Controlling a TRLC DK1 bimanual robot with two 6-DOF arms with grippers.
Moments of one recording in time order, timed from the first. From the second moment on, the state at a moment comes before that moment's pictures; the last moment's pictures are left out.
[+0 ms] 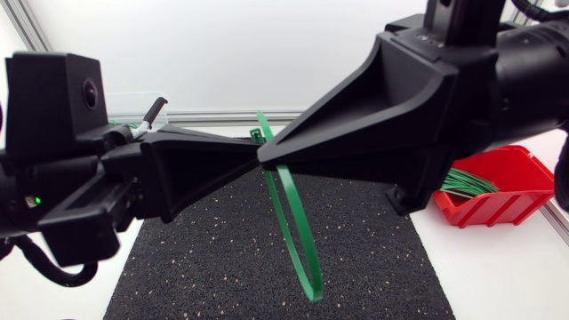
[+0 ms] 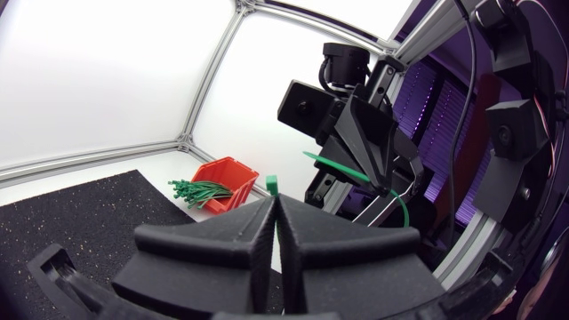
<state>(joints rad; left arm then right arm) -0.71 0.88 0.72 0.09 0.60 -0.40 0.68 1.10 1.14 -0.42 -1.04 1.26</state>
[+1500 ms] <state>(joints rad) -0.72 0.88 0.72 0.11 0.56 -0.37 0.68 1.11 1.07 -0.33 -1.03 1.34</state>
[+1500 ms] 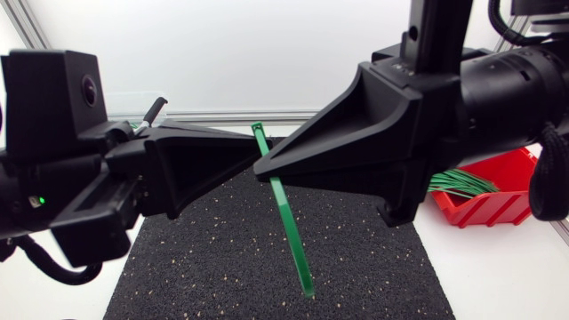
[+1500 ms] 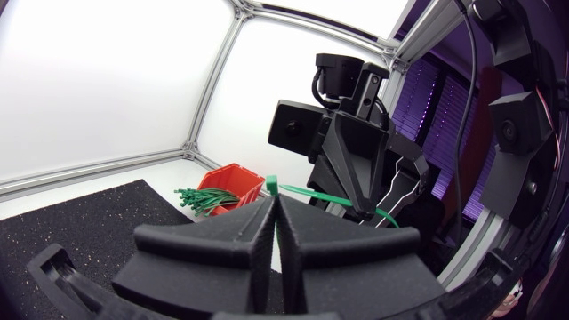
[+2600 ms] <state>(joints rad) -0.86 0.83 0.71 0.04 0.40 -0.27 0.64 1.16 1.06 -0.29 -1.06 1.35</state>
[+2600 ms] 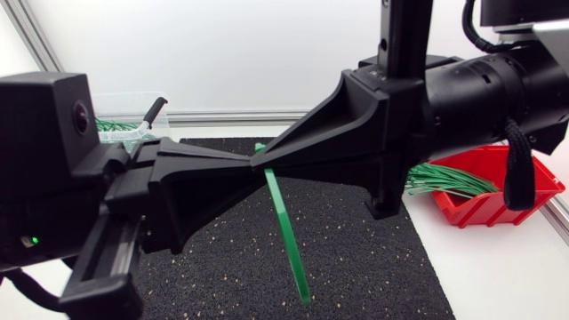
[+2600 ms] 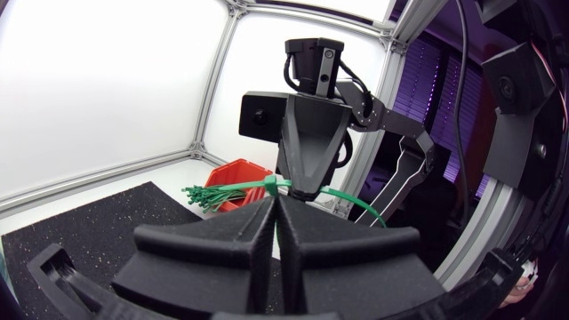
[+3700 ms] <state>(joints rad) -0.77 0.81 0.71 -0.02 0.41 -0.04 0.59 1.15 1.06 -0.27 -1.01 1.27</state>
